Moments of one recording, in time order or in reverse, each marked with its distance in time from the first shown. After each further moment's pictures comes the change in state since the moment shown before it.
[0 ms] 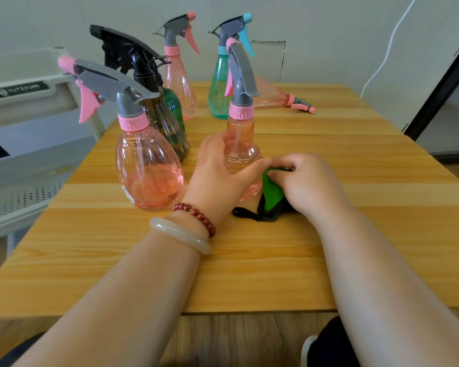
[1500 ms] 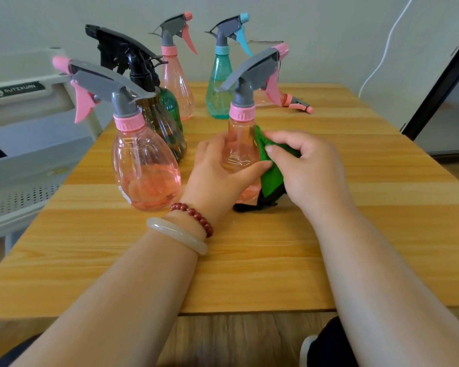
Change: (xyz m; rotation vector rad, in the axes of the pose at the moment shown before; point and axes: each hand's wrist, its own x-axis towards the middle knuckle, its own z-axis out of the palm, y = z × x) left_hand -0.001 0.003 0.002 -0.046 -0.024 -0.035; right_hand -0.009 -0.014 -0.004 0.155 0.205 -0.239
